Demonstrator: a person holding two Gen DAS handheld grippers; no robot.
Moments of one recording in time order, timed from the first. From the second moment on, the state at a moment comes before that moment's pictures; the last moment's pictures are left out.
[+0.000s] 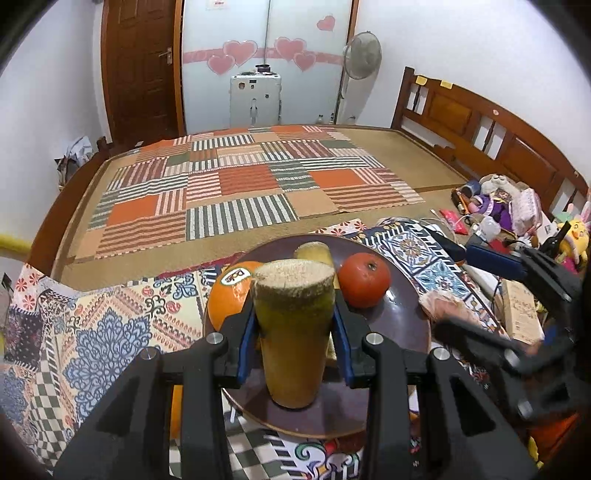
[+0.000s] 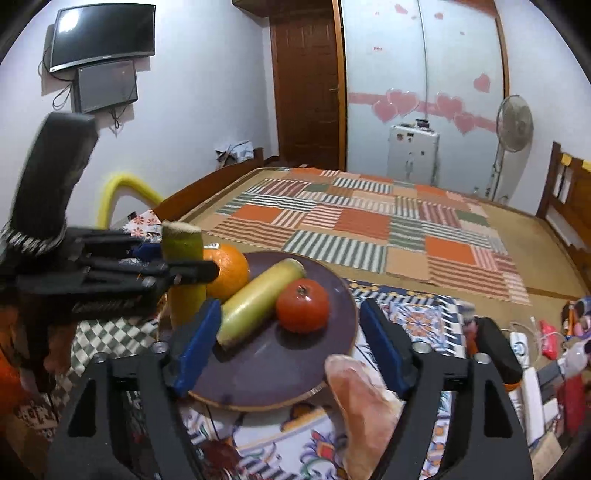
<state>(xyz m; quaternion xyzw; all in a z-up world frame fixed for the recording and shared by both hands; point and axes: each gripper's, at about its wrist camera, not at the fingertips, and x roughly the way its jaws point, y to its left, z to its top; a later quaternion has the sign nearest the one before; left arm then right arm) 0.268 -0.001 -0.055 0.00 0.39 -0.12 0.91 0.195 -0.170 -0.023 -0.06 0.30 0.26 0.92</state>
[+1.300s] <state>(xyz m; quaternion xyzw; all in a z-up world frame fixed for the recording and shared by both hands) 0.171 0.118 -0.071 -0.04 0.42 -0.05 0.91 0.188 -0.216 -0.060 -0.09 0.36 0.19 0.91</state>
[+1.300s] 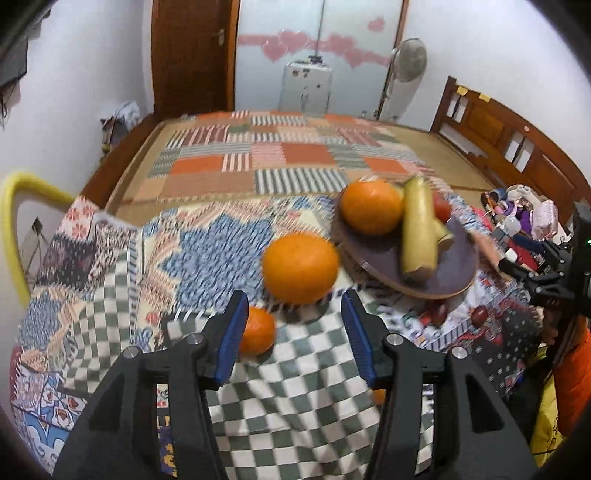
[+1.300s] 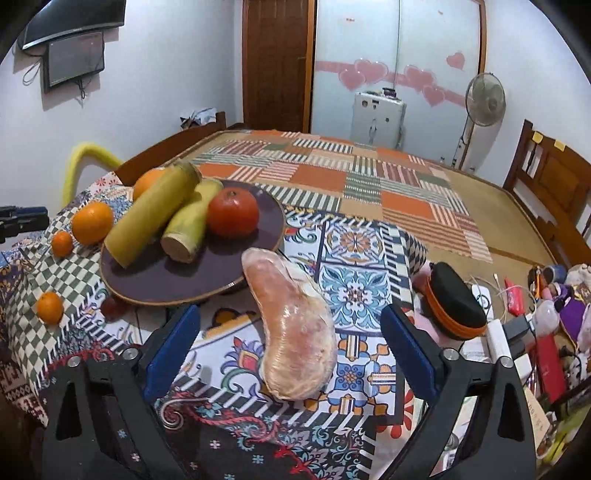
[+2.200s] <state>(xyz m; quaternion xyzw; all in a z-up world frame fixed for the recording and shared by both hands) 0.238 0.101 -0.107 -0.05 0.46 -0.06 0.89 0.205 -0.218 -0.074 -0.07 0.42 0.21 0.88</state>
